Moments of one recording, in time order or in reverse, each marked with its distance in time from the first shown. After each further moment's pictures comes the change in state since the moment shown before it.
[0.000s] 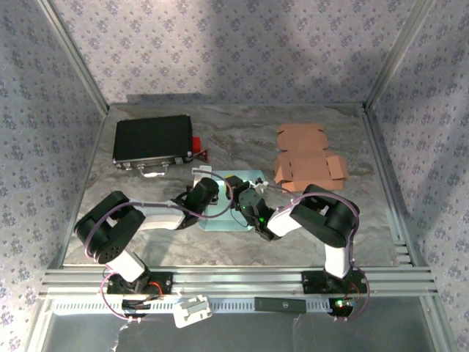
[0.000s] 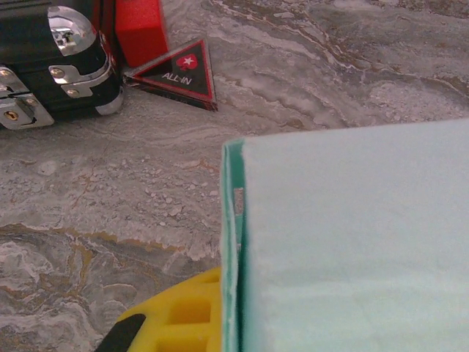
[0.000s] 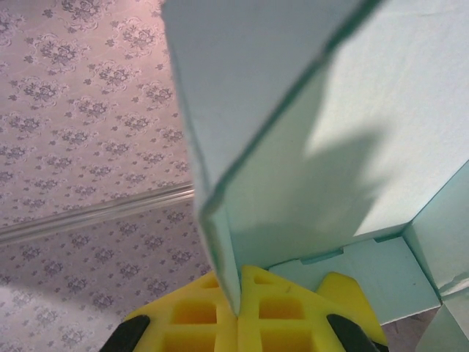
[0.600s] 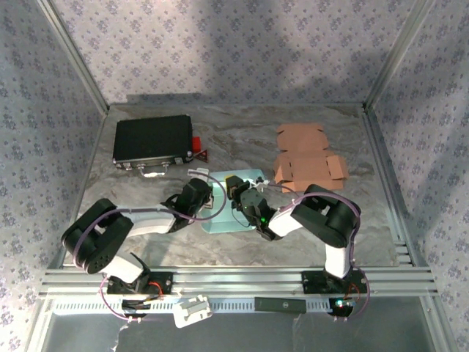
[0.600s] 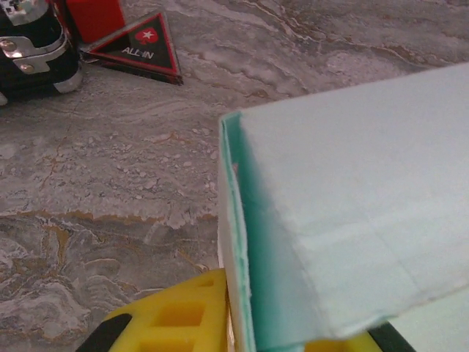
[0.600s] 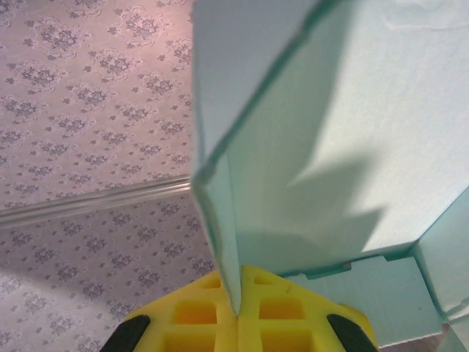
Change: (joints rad) left arm 0.048 -0.101 -0.079 0.011 0.195 0.049; right arm -0.008 -0.005 -0.013 0.017 -0.021 -0.057
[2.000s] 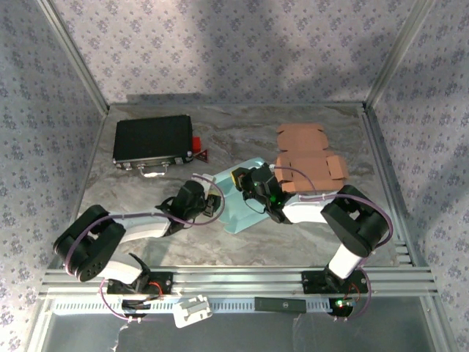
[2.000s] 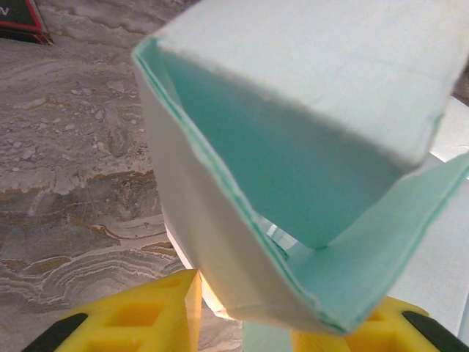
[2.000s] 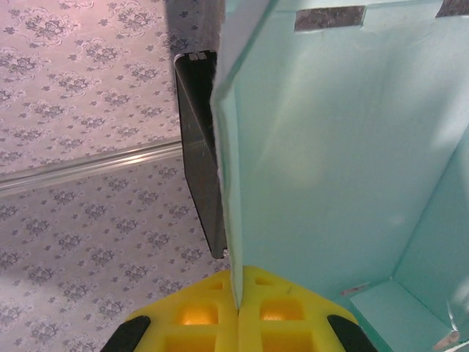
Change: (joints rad) left arm 0.009 -0.079 -0.053 -0.014 0.263 0.069; right arm -0.176 -0.211 0.054 -0.423 -0.352 -0.076
